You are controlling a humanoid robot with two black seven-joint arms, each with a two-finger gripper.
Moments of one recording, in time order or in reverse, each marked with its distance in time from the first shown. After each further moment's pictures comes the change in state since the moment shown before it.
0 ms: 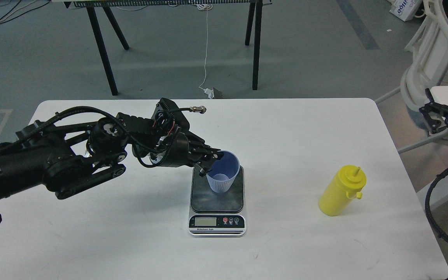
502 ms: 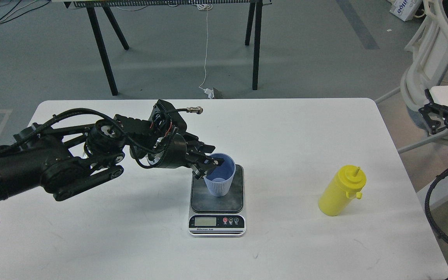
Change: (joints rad) left arm 0.008 0.032 -0.039 -0.010 -0.036 -0.002 -0.007; right arm -0.010 -0.005 0.001 0.006 0.000 0.000 0.000
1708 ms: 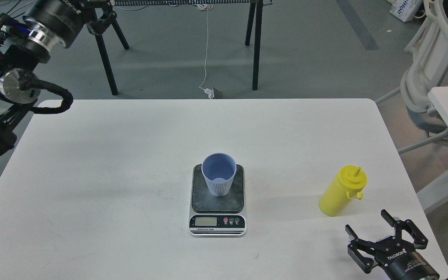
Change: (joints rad) left arm 0.026 0.147 -0.476 0.257 -1.884 -0.029 -0.003; right arm -0.689 0.060 -0.132 0.532 0.067 0.000 -0.002
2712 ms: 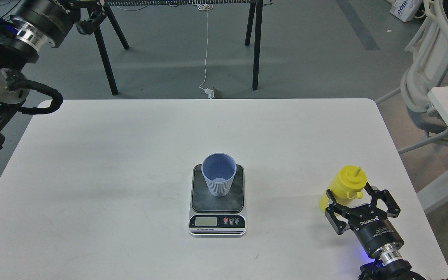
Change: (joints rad) left arm 0.009 0.051 0.014 -0.014 0.004 0.000 0.004; right arm 0.198 0.258 0.052 -0.183 -0.143 0.000 0.054
